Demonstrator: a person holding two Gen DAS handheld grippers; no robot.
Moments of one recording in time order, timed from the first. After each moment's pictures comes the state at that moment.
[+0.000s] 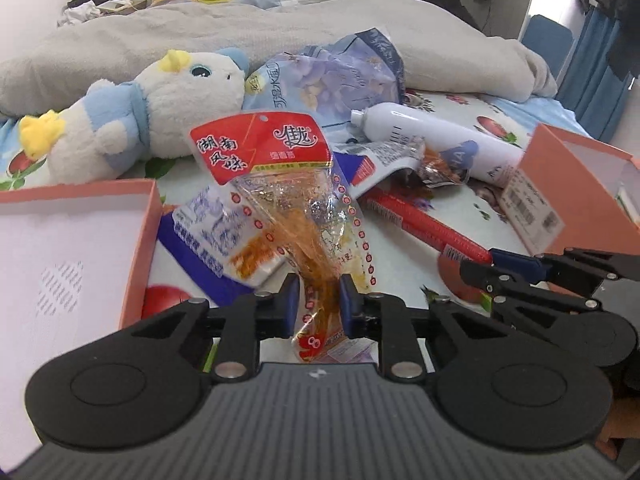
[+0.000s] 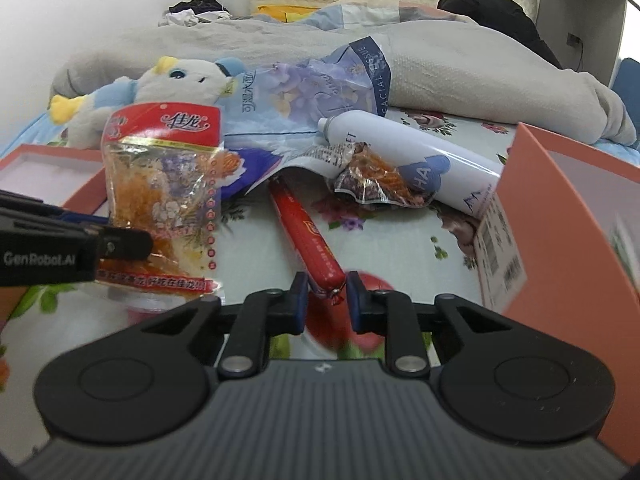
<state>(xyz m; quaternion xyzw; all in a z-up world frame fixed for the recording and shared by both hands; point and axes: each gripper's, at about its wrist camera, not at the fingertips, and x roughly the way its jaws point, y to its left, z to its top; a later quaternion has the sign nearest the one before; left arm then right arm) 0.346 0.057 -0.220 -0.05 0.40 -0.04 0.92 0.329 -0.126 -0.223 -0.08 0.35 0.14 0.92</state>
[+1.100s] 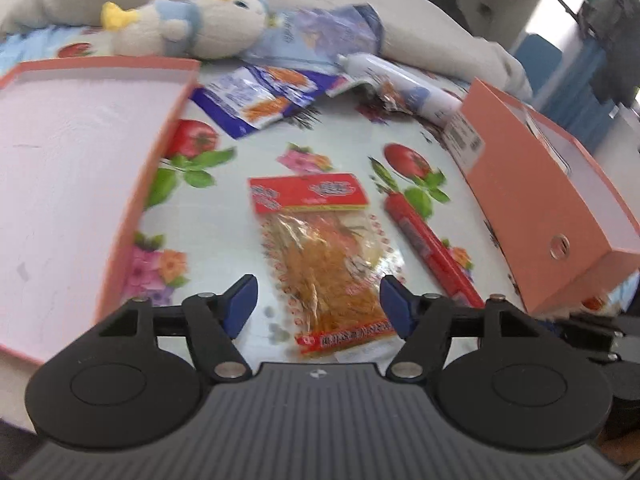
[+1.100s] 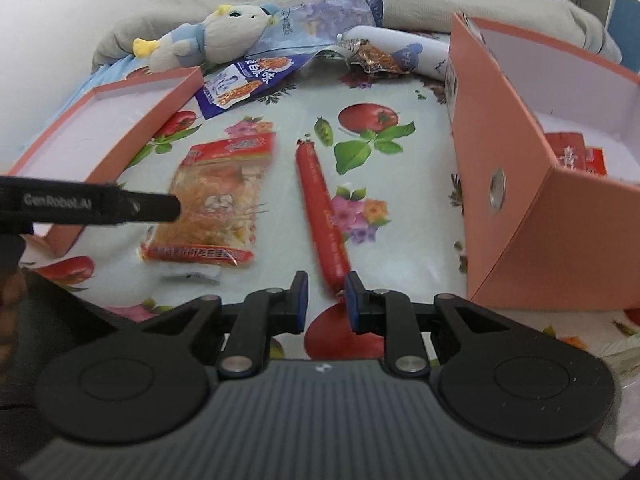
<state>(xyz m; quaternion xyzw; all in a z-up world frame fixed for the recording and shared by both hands) 0.185 0.059 -0.221 -0.14 0.42 -0.04 0.90 0.168 -0.180 -0.209 -0.03 0.43 0.17 0.89</state>
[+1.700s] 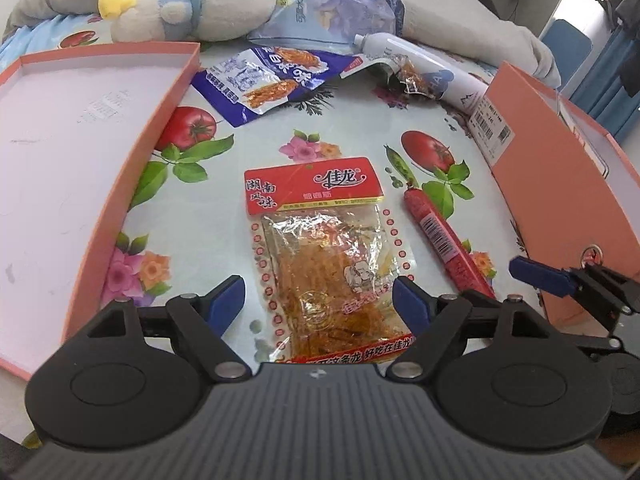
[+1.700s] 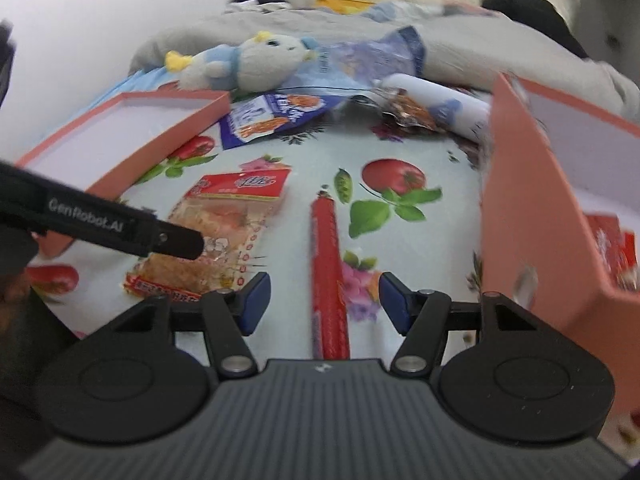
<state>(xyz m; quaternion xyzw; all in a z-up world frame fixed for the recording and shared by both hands) 0.218 0.036 -0.234 -0.12 0.45 -0.01 0.88 0.201 -0.171 -0.220 -0.10 0.35 0.23 0.90</state>
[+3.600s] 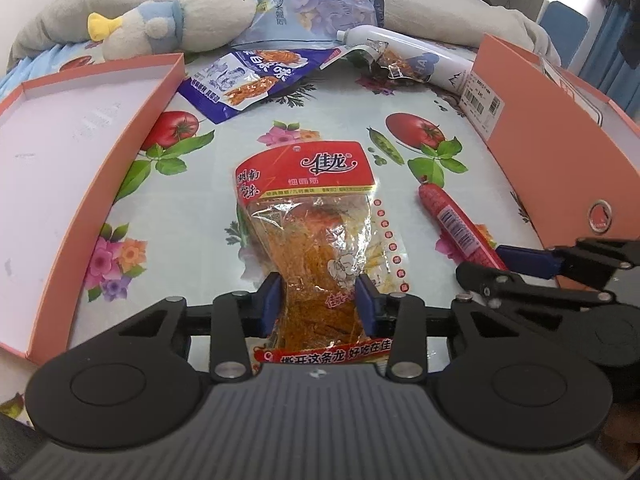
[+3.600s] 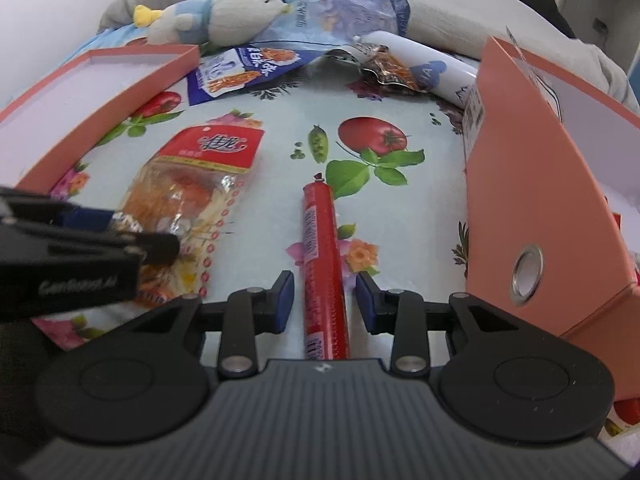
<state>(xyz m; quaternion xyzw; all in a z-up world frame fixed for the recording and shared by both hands) 0.201 0.002 -0.243 -0.07 0.43 0.00 0.90 0.209 -0.166 -0.232 -0.11 0.41 0.18 0.89</state>
